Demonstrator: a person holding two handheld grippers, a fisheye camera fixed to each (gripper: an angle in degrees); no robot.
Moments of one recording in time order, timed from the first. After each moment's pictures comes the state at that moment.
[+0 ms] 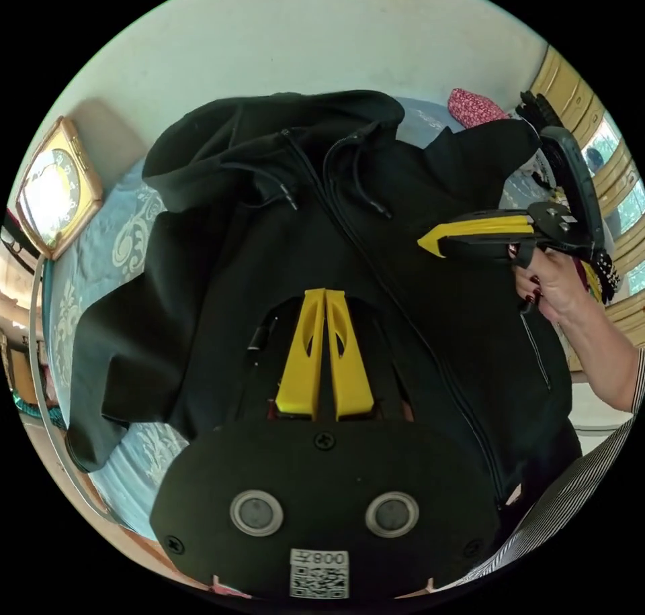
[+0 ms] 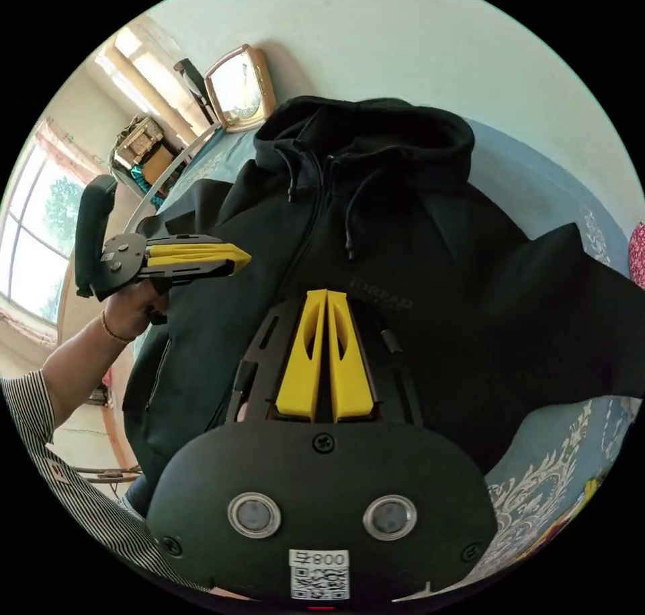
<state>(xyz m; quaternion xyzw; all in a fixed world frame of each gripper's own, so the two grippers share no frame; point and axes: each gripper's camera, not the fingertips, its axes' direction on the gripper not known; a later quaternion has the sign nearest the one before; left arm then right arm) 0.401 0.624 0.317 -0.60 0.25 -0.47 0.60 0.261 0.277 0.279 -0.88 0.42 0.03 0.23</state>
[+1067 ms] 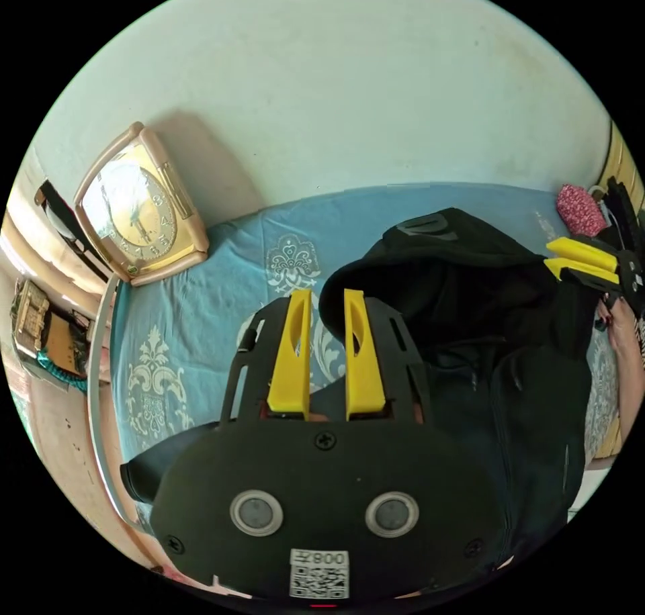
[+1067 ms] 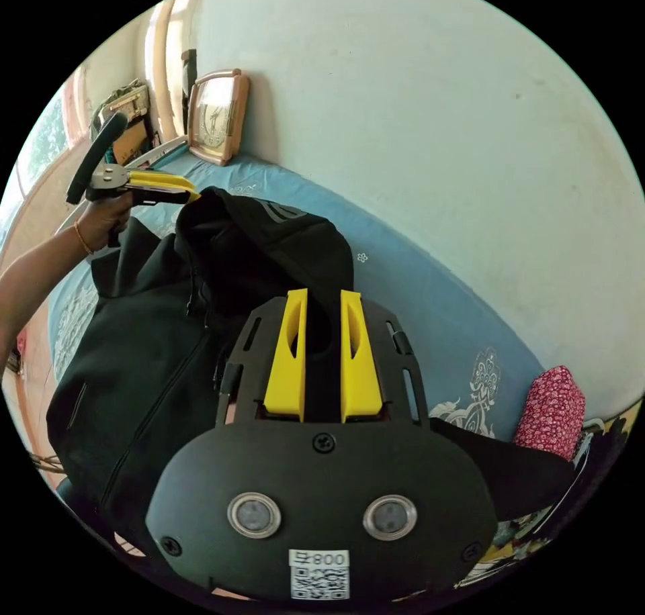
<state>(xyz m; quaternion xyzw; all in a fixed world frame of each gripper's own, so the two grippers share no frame) 0.206 0.769 0.337 -0.58 -0.09 -0.42 0.70 0.347 0.334 0.375 -0.88 0.35 -0.22 0.23</state>
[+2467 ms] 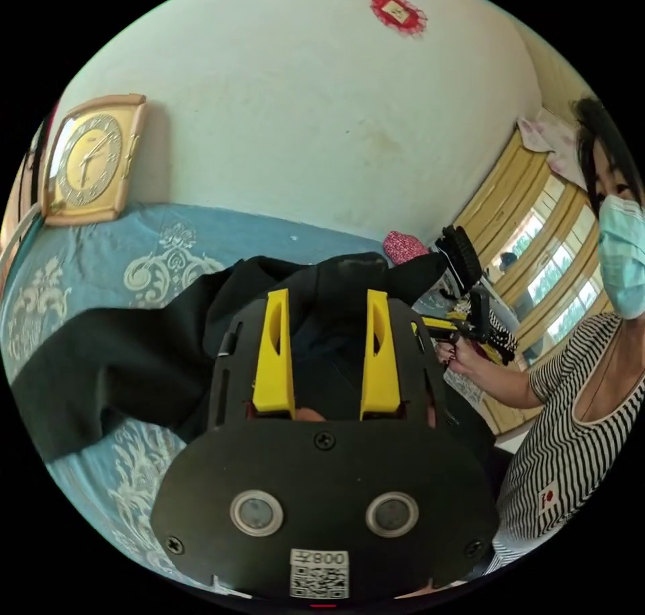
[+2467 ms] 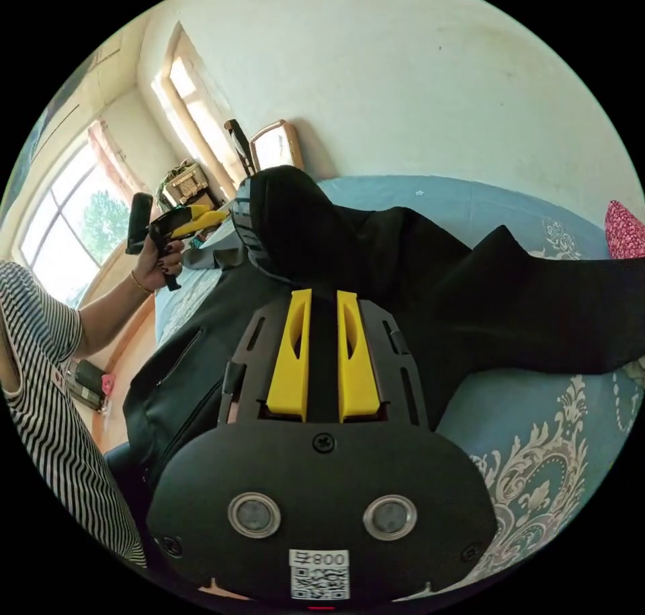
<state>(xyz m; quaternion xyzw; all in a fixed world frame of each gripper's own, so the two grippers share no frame) 0.282 0.710 0.103 -0.28 0.07 -0.58 0.77 0.183 0.155 0.264 -0.83 0.36 -0.04 0.42</state>
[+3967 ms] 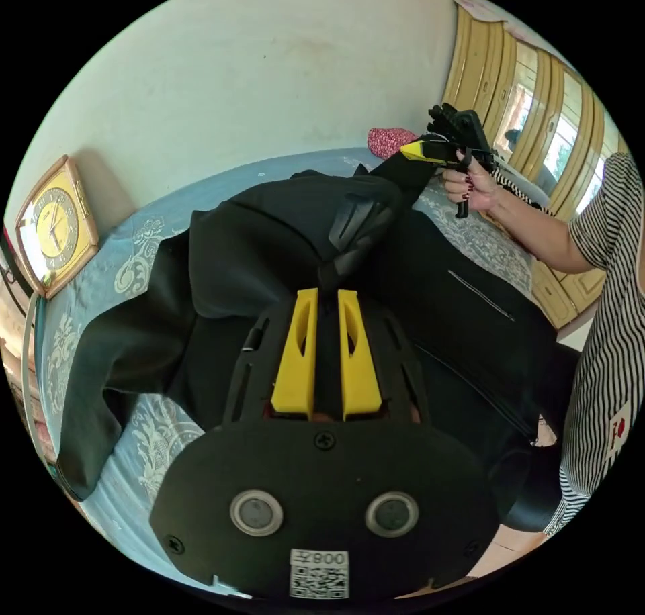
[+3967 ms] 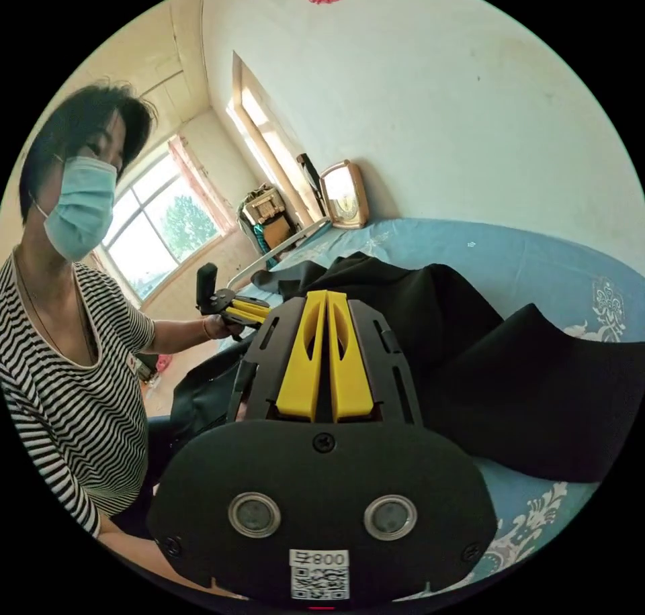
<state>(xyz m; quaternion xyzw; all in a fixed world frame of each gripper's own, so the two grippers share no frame) 0.433 0.670 0.122 -0.41 0.13 -0.43 0.80 0.270 0.129 0.221 -0.83 0.22 0.06 0.51</state>
